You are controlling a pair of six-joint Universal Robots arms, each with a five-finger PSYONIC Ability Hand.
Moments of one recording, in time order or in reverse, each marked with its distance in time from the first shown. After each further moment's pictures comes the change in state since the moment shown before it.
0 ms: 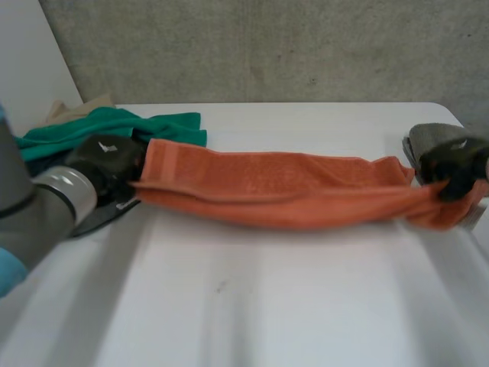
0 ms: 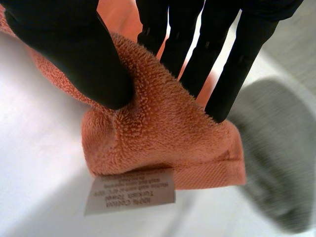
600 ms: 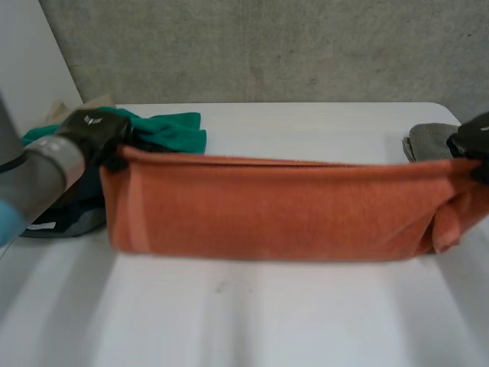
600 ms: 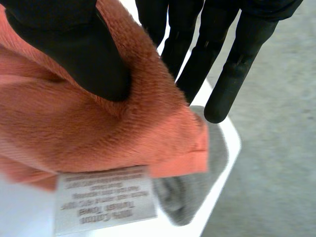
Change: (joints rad) left arm 0.066 -0.175 0.261 -0.028 0.035 -0.039; right arm -0.042 -0.202 0.183 -0.172 -0.004 -0.212; left_hand 0.000 0.004 0.006 0.001 0.008; right_hand 0.002 0.000 0.004 0.004 0.023
